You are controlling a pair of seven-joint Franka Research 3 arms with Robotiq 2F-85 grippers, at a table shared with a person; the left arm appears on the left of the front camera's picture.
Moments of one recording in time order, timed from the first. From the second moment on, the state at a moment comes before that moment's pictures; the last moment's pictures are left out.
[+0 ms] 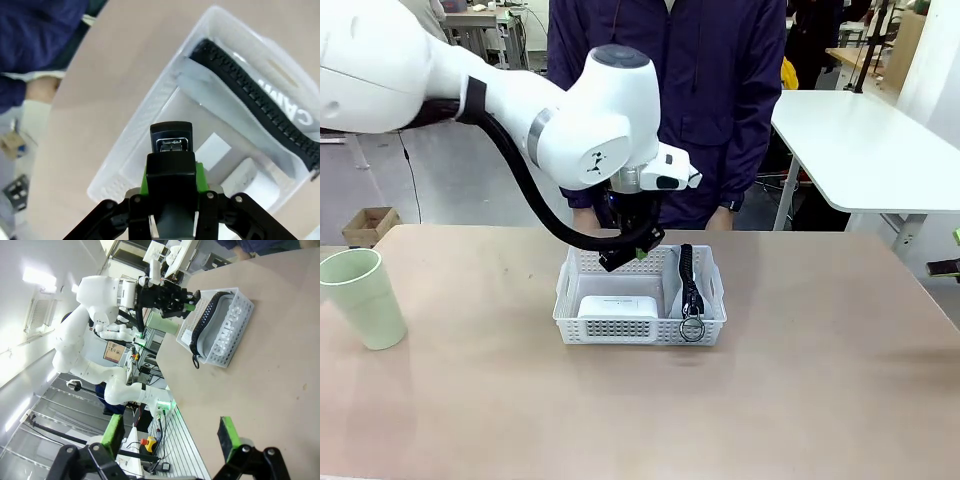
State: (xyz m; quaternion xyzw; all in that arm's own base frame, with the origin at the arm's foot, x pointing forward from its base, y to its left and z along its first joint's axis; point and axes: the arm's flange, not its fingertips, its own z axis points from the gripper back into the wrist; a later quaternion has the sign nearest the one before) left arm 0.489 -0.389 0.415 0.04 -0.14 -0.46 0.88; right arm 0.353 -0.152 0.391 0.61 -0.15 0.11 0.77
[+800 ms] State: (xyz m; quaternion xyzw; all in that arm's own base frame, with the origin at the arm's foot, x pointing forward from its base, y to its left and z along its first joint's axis) left arm 0.497 -0.385 0.388 0.03 -0.12 -0.50 0.85; right arm 0.353 -0.152 0.391 0.61 -0.15 0.11 0.77
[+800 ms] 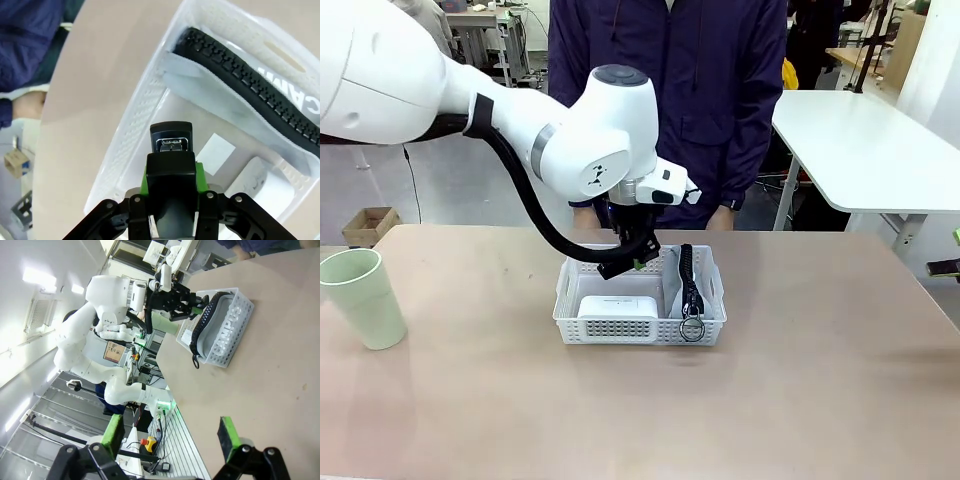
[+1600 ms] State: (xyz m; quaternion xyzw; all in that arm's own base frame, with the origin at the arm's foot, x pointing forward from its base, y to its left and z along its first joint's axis) left arm 0.498 -0.373 0.315 -0.01 -0.08 -0.53 0.84; right arm 0.353 -0.152 0.391 0.61 -0.15 0.11 0.77
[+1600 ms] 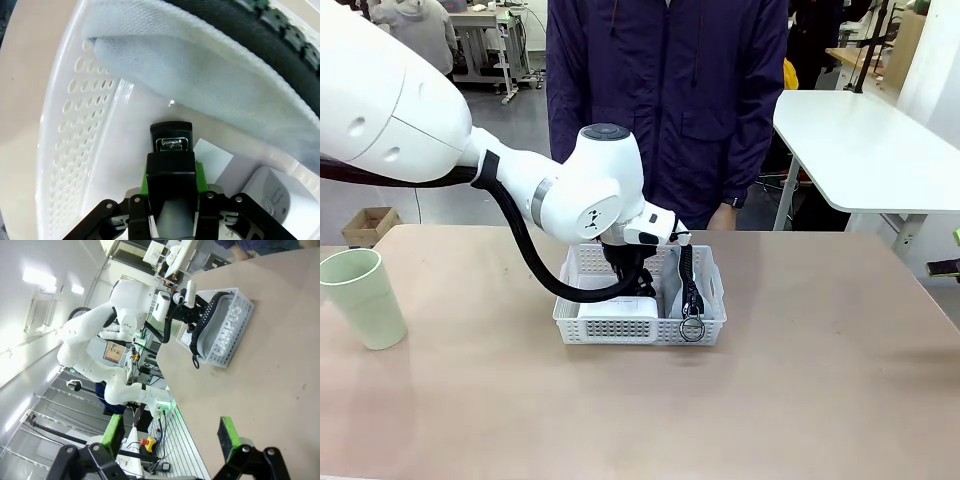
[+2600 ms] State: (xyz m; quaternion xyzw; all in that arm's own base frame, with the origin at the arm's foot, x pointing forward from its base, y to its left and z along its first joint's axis) left arm 0.512 -0.376 0.318 0.00 -0.08 -0.51 0.86; right arm 0.353 -0.152 0.391 0.61 -0.15 0.11 0.77
